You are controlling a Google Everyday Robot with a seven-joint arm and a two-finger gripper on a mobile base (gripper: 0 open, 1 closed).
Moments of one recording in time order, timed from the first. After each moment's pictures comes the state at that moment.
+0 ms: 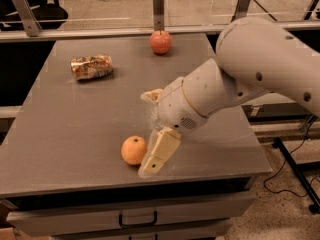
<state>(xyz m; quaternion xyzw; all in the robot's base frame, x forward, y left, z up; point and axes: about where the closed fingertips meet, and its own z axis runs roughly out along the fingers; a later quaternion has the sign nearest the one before) 0.434 0.033 0.864 -0.68 0.64 0.23 0.30</state>
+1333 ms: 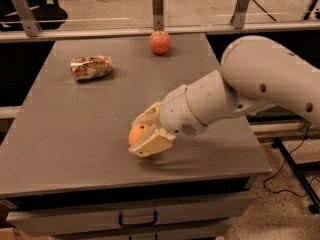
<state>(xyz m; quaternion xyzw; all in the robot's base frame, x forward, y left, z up) 0.434 0.039 0.854 -0.64 0.64 0.26 0.33</state>
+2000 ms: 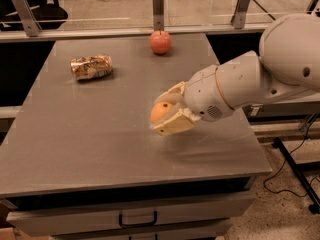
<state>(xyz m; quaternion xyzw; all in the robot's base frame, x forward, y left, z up) 0.462 -0.010 0.890 -0.62 0.66 0.22 0.37</state>
